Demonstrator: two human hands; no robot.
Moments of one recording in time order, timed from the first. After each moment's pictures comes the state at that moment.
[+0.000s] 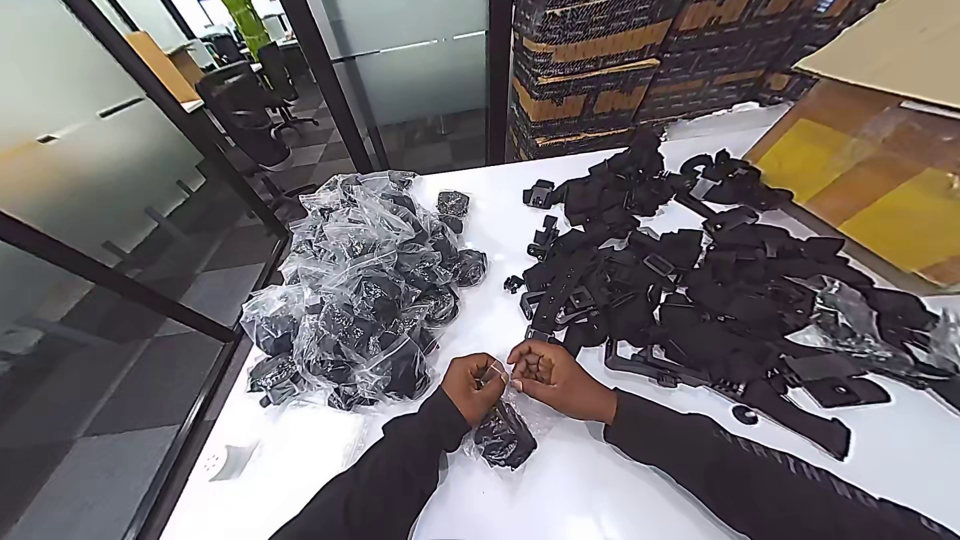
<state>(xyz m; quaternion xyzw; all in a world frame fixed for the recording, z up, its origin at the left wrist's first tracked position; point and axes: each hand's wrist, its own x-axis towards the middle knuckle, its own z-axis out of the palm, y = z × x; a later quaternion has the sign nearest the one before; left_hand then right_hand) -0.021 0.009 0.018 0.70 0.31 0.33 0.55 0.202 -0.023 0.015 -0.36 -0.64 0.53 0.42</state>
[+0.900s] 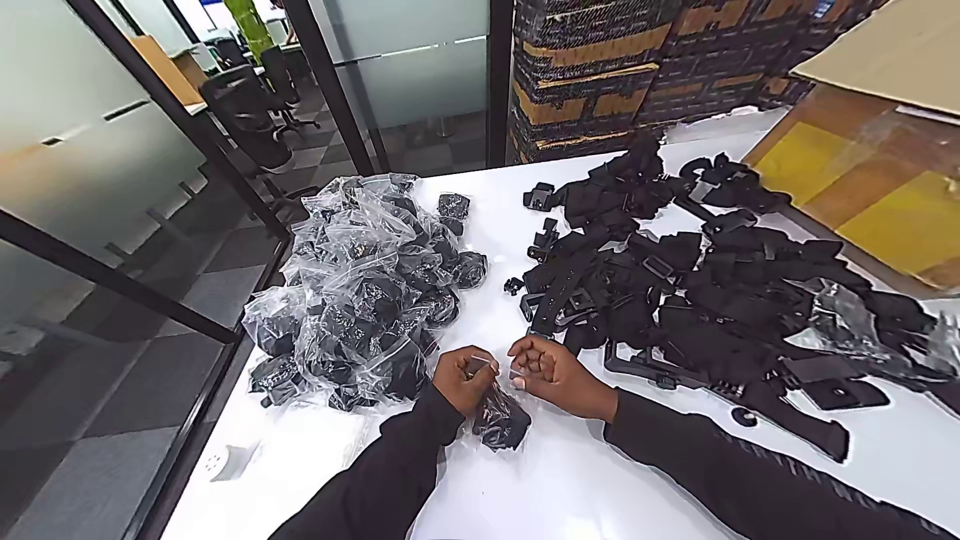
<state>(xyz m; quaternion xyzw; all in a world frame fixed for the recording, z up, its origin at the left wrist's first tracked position) -0.025 0.017 0.017 0.68 0.32 0.41 0.52 0.205 -0.020 0.017 -0.36 -0.63 0.54 0.43</state>
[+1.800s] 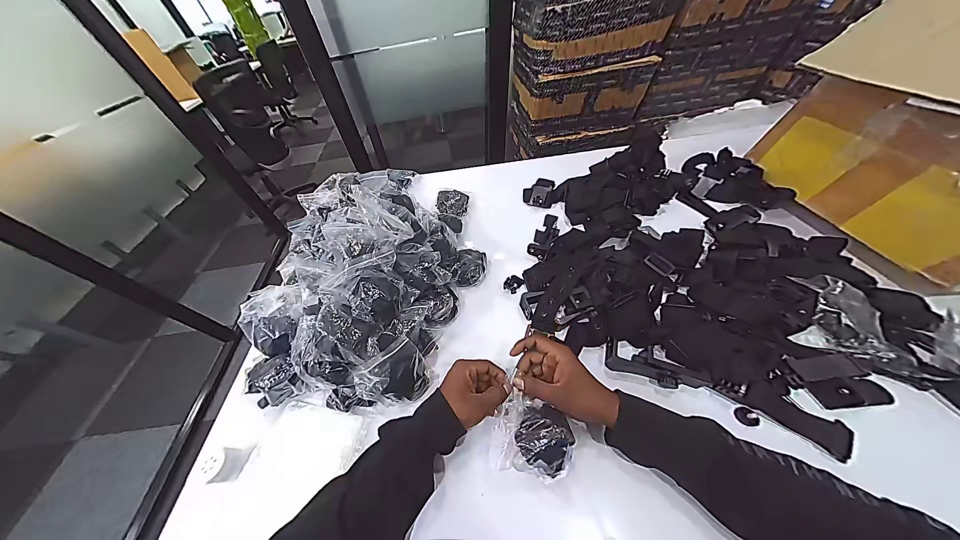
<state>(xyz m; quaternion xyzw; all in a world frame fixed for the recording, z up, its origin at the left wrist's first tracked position) -0.024 0.007 0.027 0.64 0.31 0.27 0.64 0.202 -0.027 0.021 -0.39 -0.60 0.55 0.43</state>
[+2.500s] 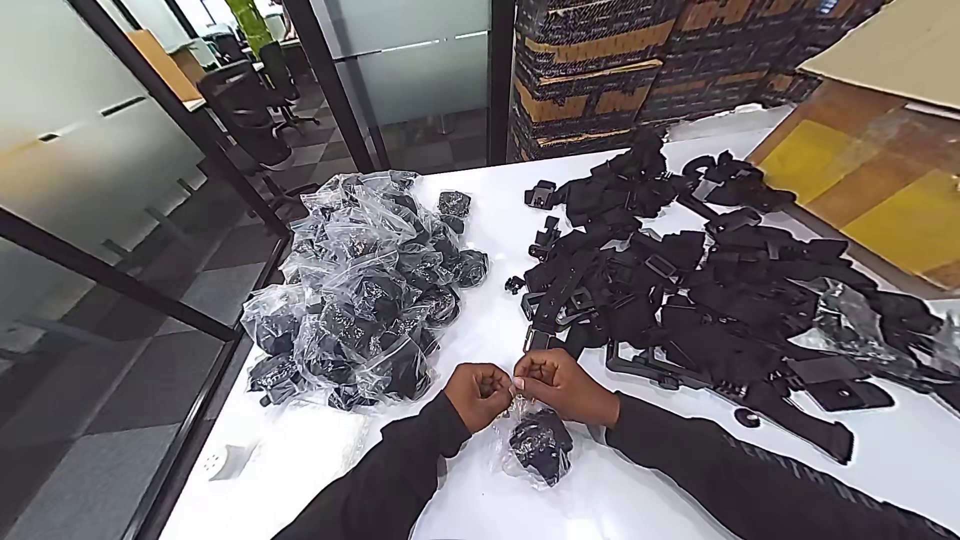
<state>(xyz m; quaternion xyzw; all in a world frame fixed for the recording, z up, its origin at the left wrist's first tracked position) -0.022 0.004 0.024 0.69 0.31 0.26 0.60 0.202 -0.026 0.015 -0.37 -0.64 0.53 0.42</state>
